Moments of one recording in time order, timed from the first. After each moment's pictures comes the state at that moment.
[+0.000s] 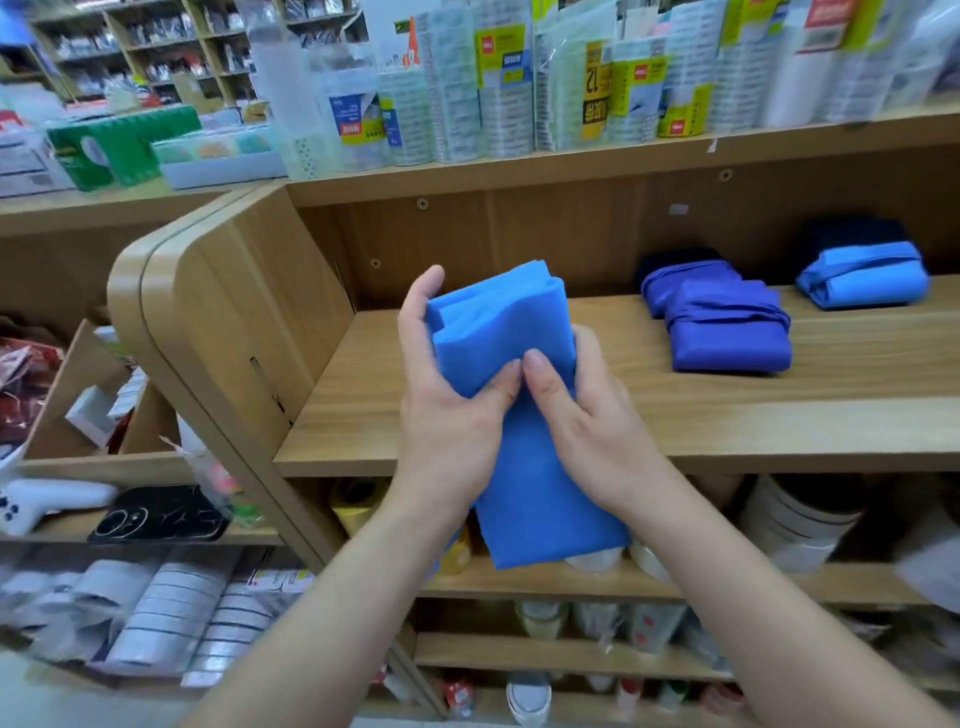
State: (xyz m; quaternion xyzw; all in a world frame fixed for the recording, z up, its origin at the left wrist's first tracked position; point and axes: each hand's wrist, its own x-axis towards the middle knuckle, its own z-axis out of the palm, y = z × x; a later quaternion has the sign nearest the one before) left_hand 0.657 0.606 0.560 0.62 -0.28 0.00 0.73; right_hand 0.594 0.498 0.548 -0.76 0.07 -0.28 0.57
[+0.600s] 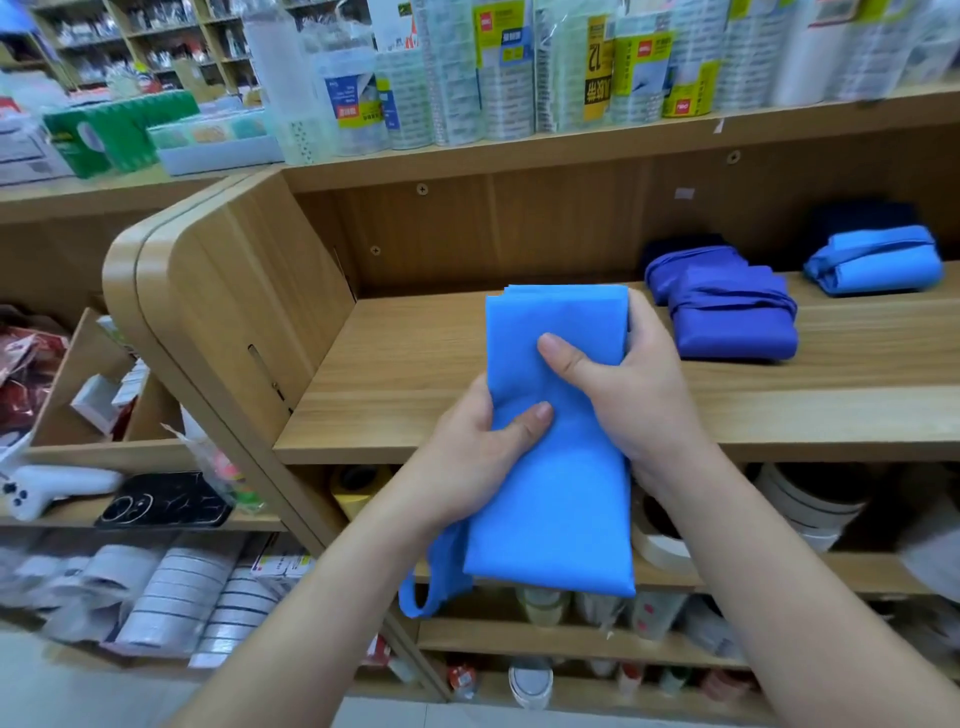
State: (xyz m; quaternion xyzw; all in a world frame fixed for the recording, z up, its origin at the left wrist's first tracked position) left_hand 0.658 0.613 0.542 0.70 -0.29 -0.26 0.60; right_hand 0.597 0.478 0.551 -0.62 0.09 -0.34 0.70
